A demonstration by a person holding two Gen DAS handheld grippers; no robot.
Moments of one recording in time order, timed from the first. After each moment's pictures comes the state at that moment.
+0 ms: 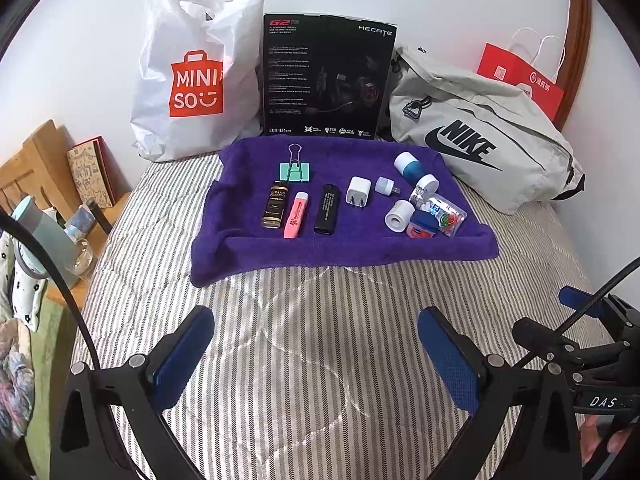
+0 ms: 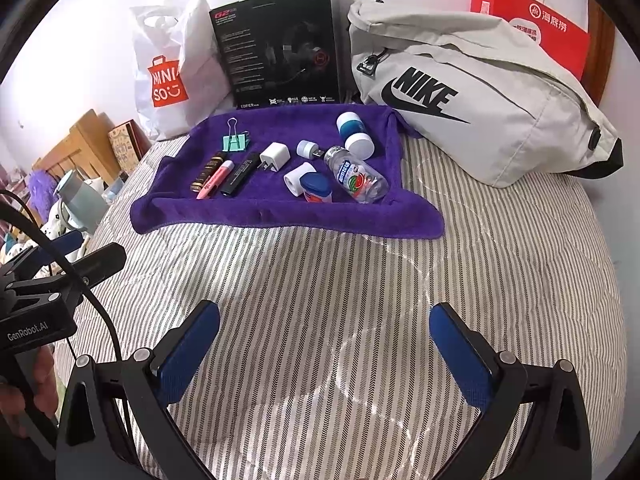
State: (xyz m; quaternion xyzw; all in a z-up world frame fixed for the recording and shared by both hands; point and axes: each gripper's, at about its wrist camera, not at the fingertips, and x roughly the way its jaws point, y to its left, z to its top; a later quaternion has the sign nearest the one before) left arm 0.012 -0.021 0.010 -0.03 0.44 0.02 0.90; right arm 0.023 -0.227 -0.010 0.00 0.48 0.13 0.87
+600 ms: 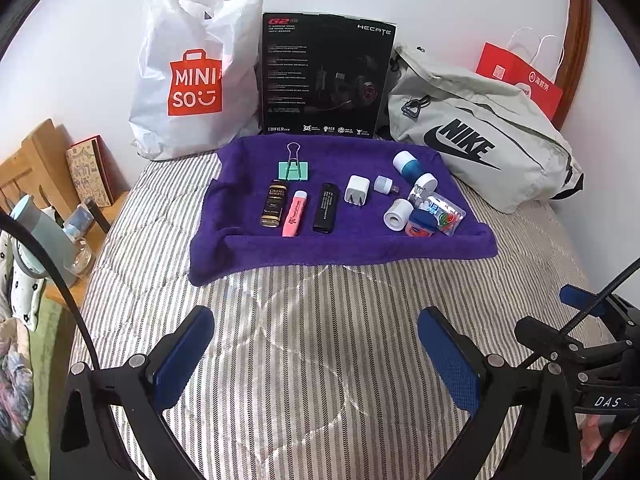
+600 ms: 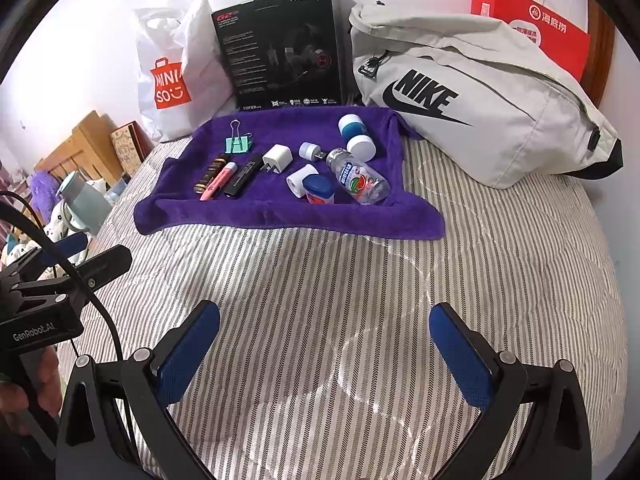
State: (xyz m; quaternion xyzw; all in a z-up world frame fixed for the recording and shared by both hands) left arm 0.012 -0.020 0.009 -0.03 0.44 0.02 0.90; right arm 0.022 -0.228 -0.008 0.01 0.47 0.13 0.87
